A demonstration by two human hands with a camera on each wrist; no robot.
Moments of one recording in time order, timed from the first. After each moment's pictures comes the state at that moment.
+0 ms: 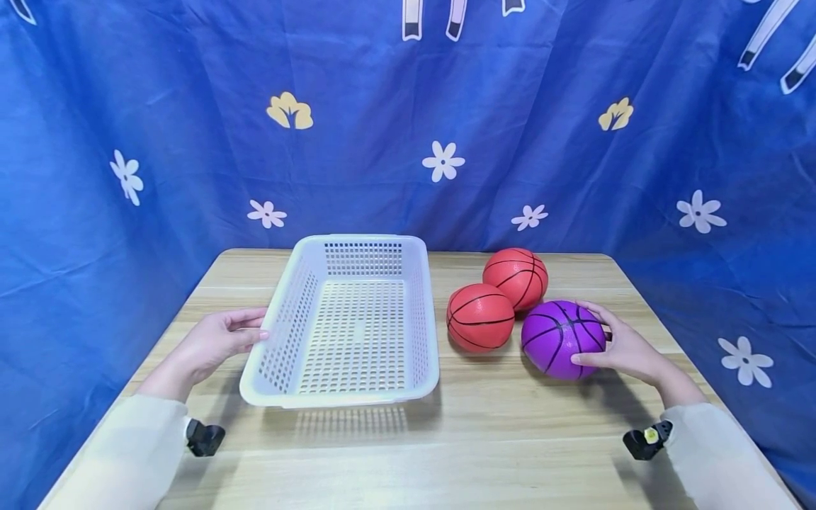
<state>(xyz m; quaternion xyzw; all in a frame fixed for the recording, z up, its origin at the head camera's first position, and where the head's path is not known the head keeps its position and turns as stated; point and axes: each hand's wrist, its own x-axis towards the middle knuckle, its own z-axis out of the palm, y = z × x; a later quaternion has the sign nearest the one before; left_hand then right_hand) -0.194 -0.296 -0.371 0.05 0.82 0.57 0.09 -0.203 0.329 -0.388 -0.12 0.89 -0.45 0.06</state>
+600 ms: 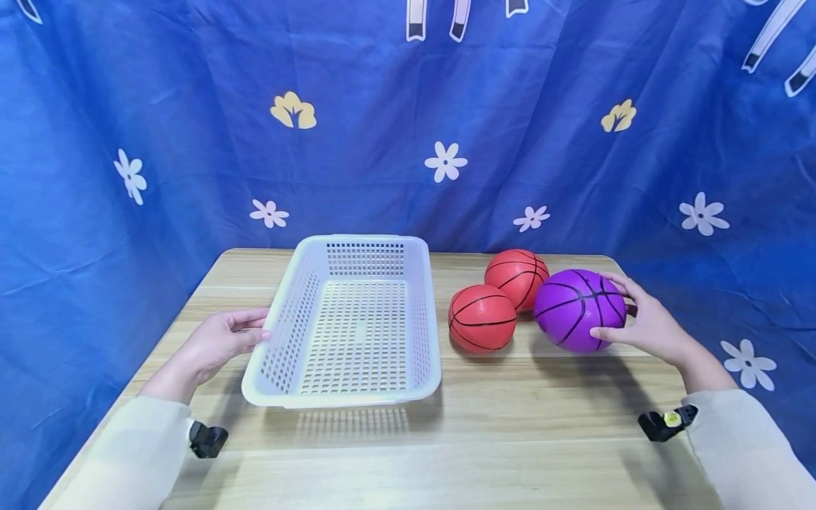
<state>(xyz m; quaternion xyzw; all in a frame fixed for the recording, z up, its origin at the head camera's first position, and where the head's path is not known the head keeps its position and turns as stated) -0.189 -0.292 -0.368 0.05 0.82 0.57 0.08 -0.209 0.335 -0.338 -0.13 0.91 -0.40 -0.04</state>
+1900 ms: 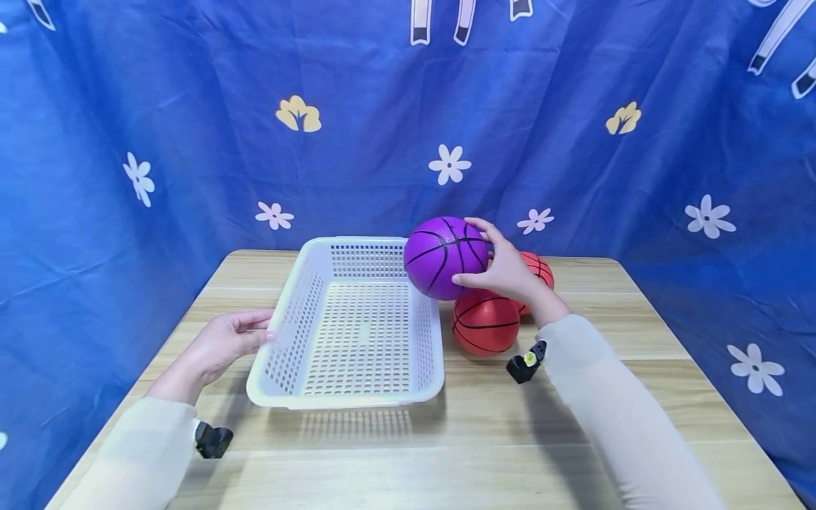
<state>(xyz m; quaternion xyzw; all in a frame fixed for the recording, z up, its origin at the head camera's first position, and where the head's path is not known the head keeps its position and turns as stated) -0.187 -0.290 -0.366 0.04 0.81 0.58 0.08 -0.259 0.133 -0.280 -0.22 0.84 -0.50 -0.03</state>
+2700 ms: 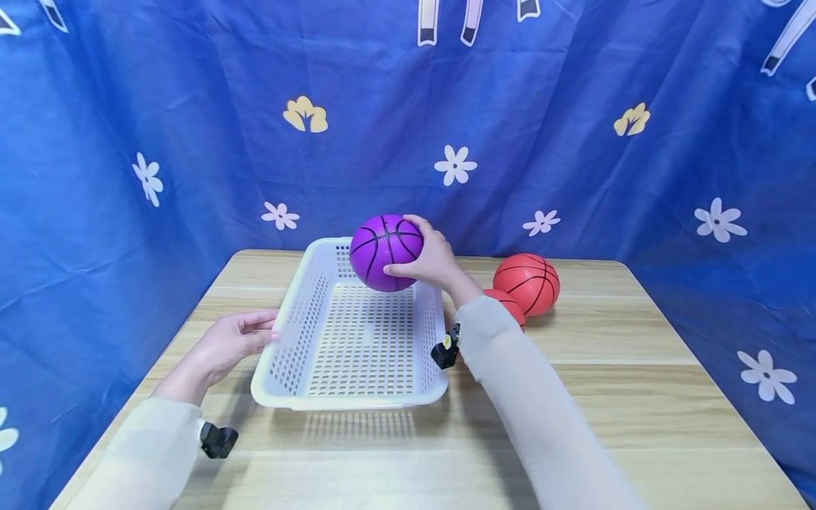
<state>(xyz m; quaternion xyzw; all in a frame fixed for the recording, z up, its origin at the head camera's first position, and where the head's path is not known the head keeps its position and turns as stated) -0.184 -0.289 -0.367 0.03 0.81 0.58 0.07 -0.307 0.029 -0.311 -0.17 0.87 -0.46 -0.04</state>
